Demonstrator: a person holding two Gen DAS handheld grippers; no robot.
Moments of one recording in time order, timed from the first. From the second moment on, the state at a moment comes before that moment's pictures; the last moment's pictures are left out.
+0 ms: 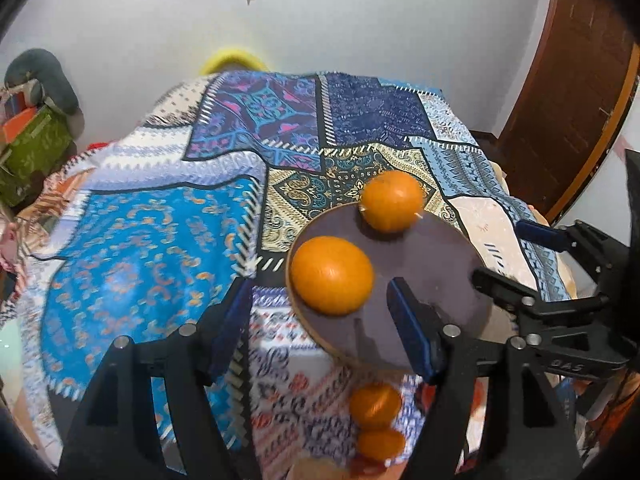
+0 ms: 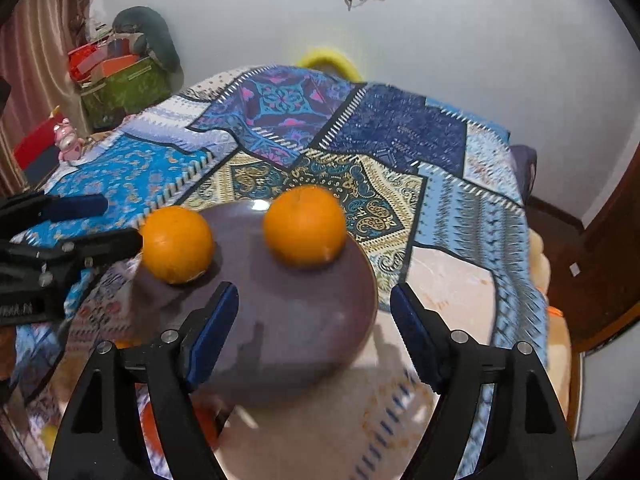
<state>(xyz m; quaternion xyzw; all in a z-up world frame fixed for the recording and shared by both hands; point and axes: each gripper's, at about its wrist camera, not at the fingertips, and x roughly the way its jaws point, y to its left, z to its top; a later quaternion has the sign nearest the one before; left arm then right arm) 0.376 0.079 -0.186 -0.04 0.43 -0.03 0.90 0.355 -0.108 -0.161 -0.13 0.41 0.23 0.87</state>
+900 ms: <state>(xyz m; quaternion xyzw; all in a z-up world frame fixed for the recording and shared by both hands) 0.209 0.064 -0.211 -0.02 0.47 -0.07 0.88 0.172 -0.168 -0.141 -0.07 0.42 0.23 0.87</state>
